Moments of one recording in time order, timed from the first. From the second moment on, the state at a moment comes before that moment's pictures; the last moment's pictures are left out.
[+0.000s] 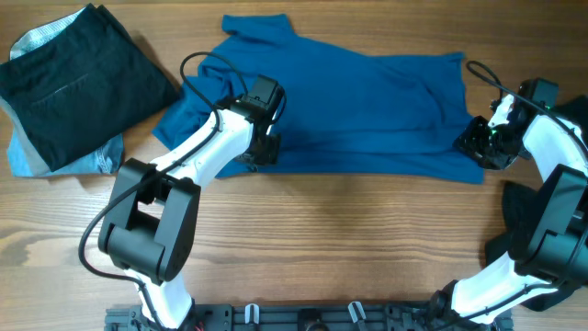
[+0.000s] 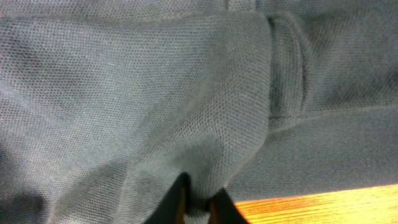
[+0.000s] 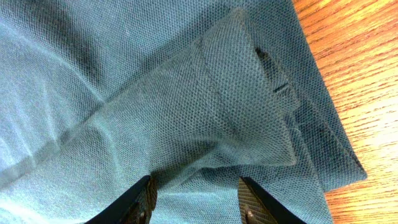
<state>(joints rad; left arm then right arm) -0.44 1.92 1.29 -0.80 -0.06 -0.23 -0.39 1.85 1.18 -0.73 -0.26 0.17</state>
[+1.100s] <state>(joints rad) -0.32 1.90 1.40 -0.69 0.00 -0.36 -0.39 1.85 1.17 -0.61 -0.11 0.27</state>
